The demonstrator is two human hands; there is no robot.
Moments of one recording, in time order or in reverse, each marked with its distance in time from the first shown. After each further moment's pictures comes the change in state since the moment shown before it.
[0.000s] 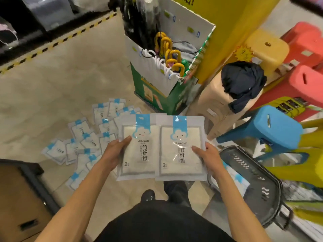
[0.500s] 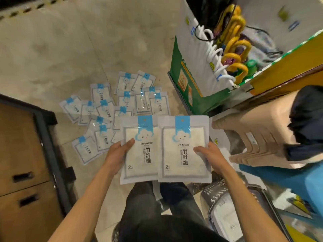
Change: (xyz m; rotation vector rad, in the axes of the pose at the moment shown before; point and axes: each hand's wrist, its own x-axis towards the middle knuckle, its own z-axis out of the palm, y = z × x) left_hand 0.097 -0.040 -0.012 -0.239 0.344 -0.061; right_hand 0.219 -0.021 0.064 -0.404 -0.439 0.105
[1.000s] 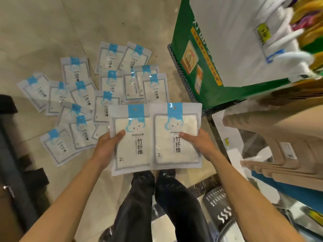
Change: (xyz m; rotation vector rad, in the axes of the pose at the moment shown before) left_hand 0.242 -0.059 -0.006 0.081 0.073 -0.020; right_hand 0.245 0.053 0.044 0.018 -0.004 0.108
